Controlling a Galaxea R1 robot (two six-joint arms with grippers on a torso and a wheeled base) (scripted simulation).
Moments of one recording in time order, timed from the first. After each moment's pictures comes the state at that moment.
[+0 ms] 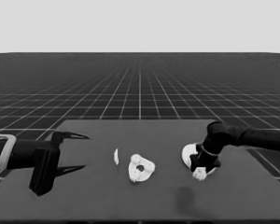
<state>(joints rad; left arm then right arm) -0.34 1.75 -0.42 0.31 0.68 0.35 0.00 2.23 -1.01 -0.19 -1.51 1.23</state>
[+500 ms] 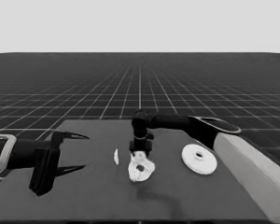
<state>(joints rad) -0.34 1.75 -0.42 0.31 0.68 0.35 0.03 3.06 -1.69 -0.16 -1.54 1.38</state>
